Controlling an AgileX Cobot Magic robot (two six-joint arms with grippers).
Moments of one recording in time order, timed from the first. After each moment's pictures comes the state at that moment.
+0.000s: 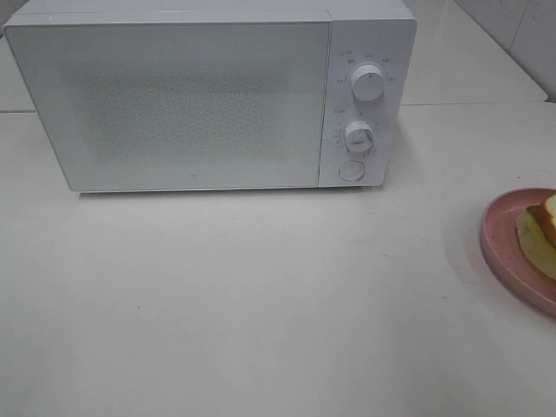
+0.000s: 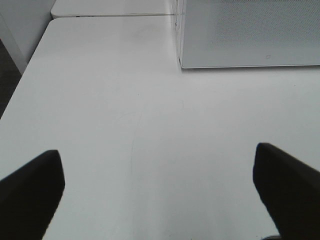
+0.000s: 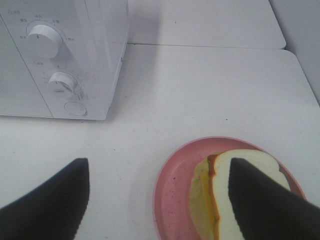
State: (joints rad) left arm -0.01 0.00 -0.50 -0.01 1.04 0.02; right arm 0.06 0.72 -0.54 -0.01 0.36 0.00
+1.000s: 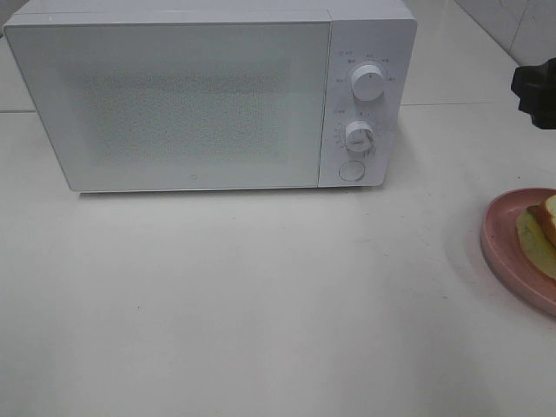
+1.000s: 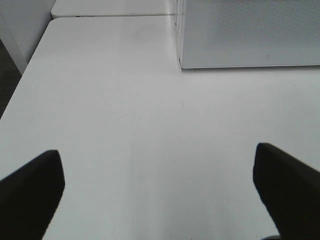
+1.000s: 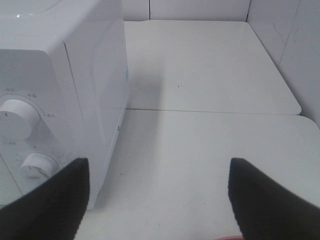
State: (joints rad) left arm -0.01 0.00 -0.50 -0.01 1.04 0.02; right arm 0.06 1.12 -0.46 -0.01 -0.37 0.00
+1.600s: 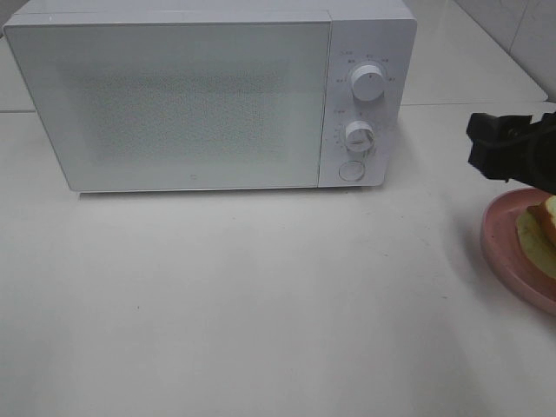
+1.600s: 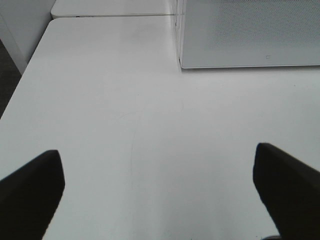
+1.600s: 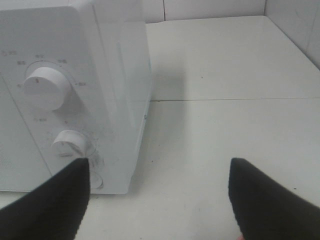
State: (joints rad) left arm -0.01 0.00 -0.50 -0.01 1.04 0.02; right arm 0.24 1.28 -0.29 0.21 -0.75 -0.07
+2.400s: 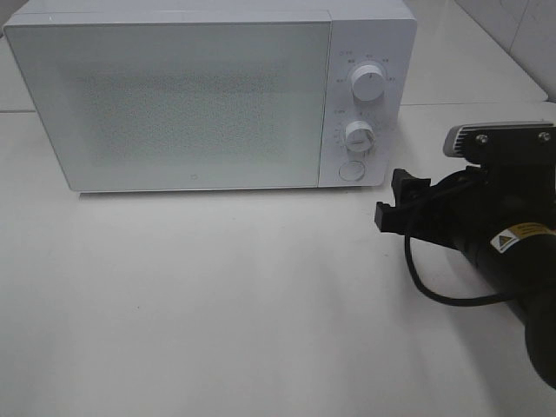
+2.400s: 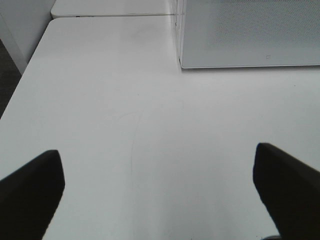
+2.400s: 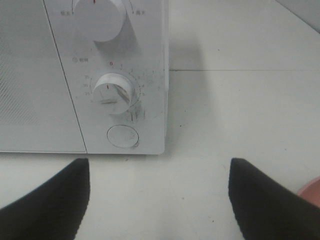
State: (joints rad) left arm -0.01 0.00 -0.50 -0.01 1.04 0.02; right arm 0.74 1.64 -0.30 0.78 -1.15 -0.23
